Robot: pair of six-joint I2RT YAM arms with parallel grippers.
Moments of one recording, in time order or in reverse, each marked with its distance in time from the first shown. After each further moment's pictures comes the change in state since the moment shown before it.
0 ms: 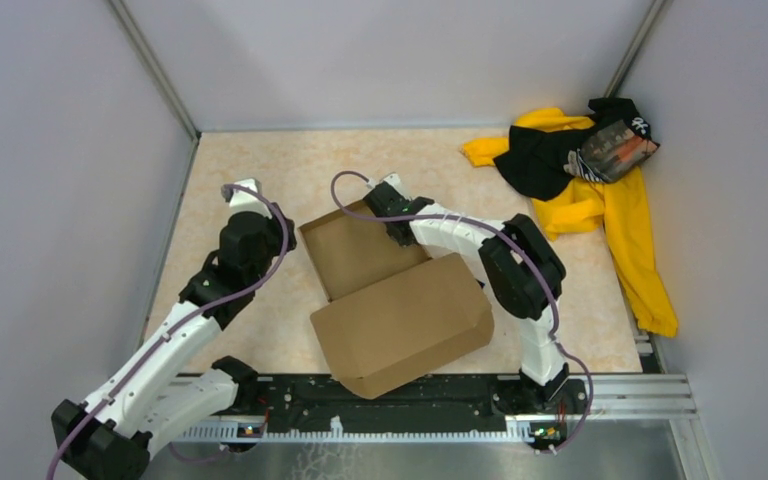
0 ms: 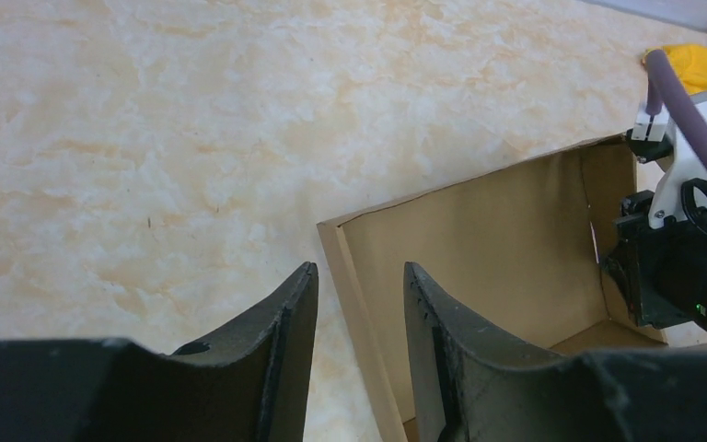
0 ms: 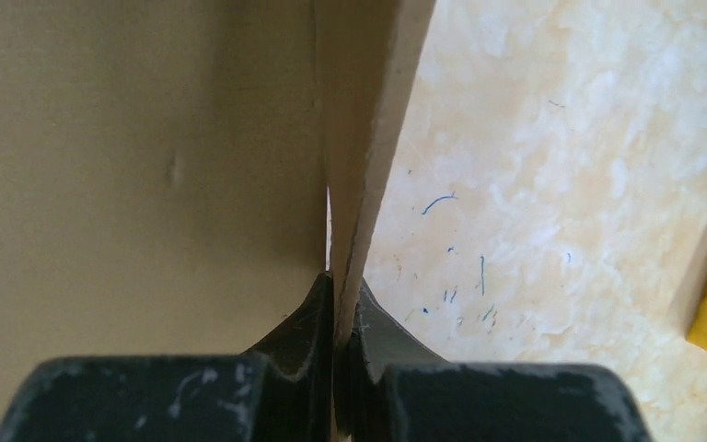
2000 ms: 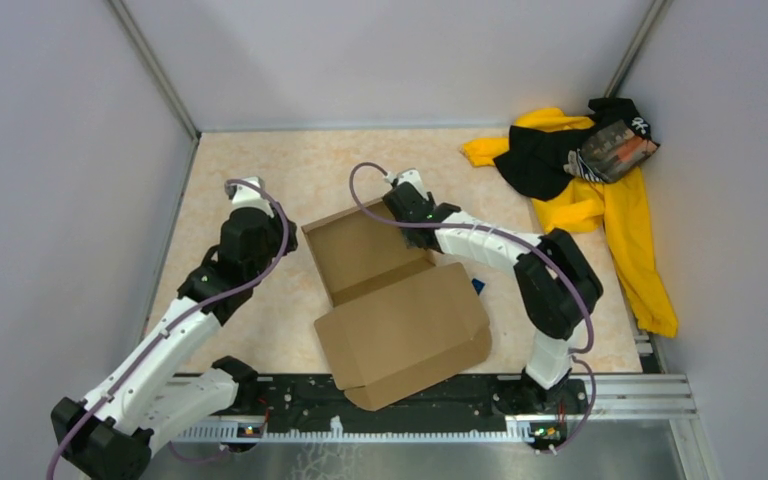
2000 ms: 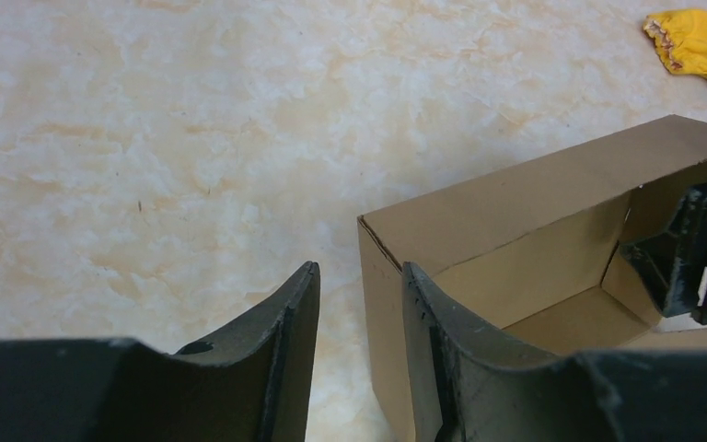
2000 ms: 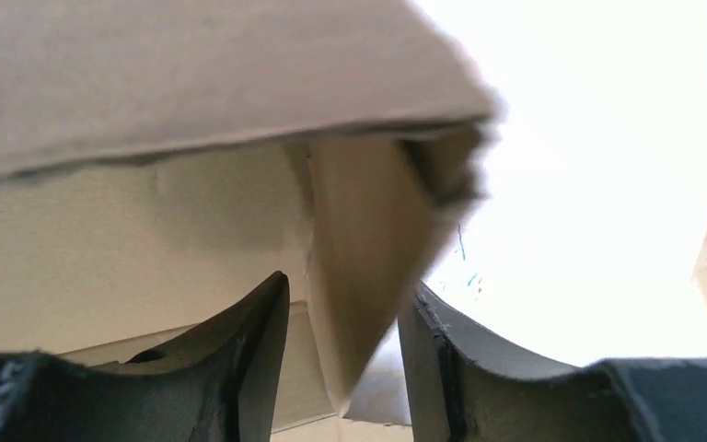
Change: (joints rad) left arm 0.006 0.022 0.038 -0.074 0.054 -0.011; right arm -0.004 -0.188 -0.182 0.109 -0.002 0.056
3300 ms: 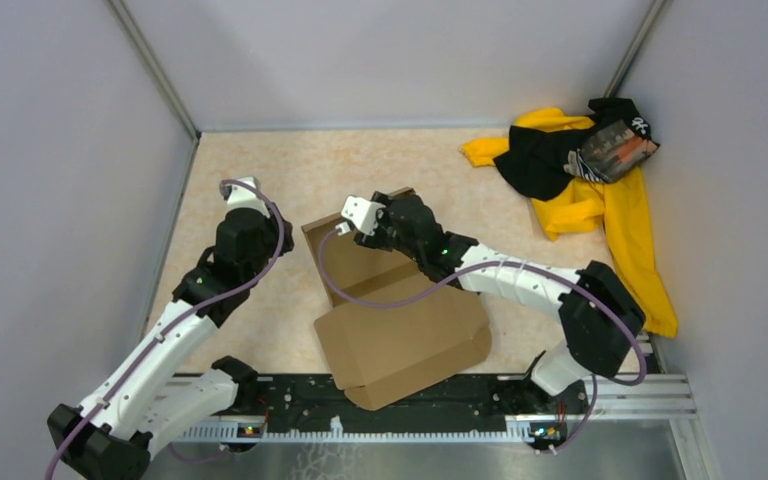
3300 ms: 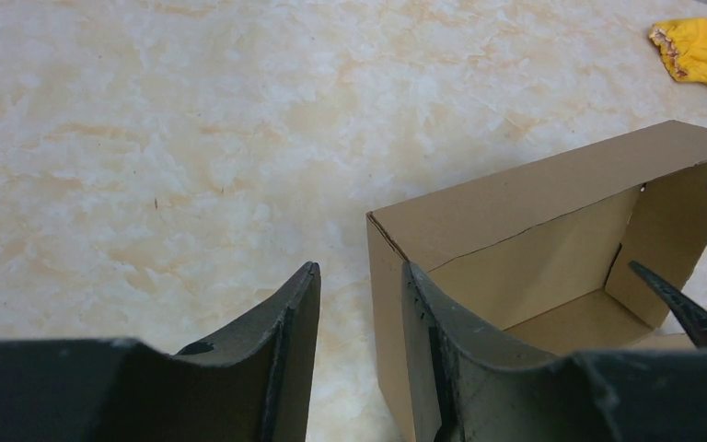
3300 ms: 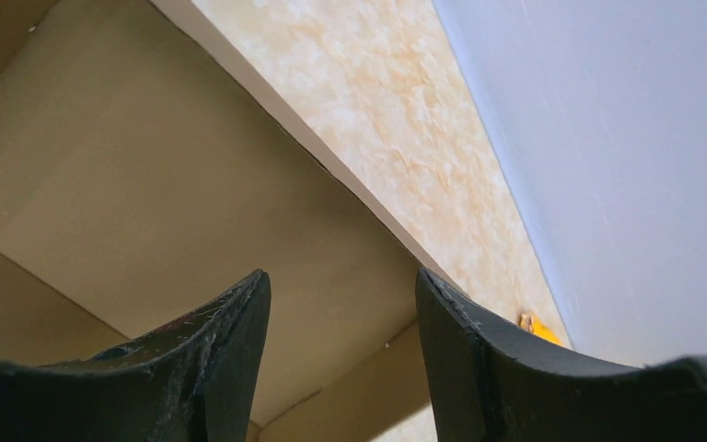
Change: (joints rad) left arm 0.000 -0.023 0.023 -0.046 -0.019 0.000; right arm 0.141 -0.310 -0.254 0.562 -0.339 -0.837
